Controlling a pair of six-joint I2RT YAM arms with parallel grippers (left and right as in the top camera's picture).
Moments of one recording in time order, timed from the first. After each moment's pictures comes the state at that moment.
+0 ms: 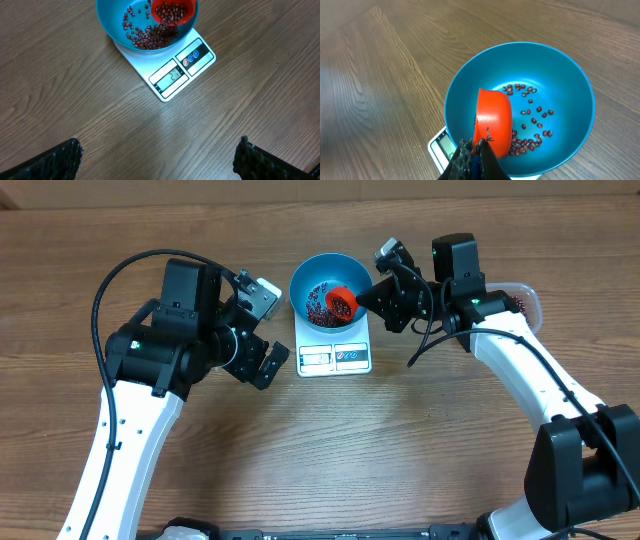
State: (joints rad) left arm -0.24 1.35 1.42 -1.10 0.26 0.32; right arm 0.24 1.73 1.26 -0.32 -0.71 -0.29
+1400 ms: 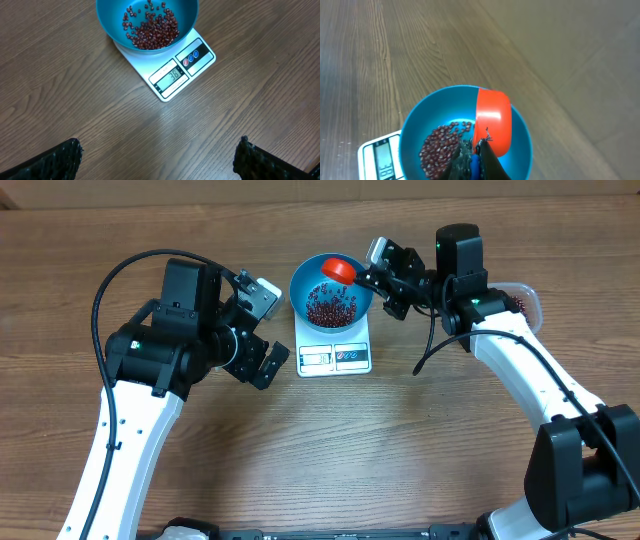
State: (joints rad) left arm -0.24 1.35 1.42 -1.10 0.26 0.32; right arm 0.24 1.73 1.26 -0.13 -0.71 -0.70
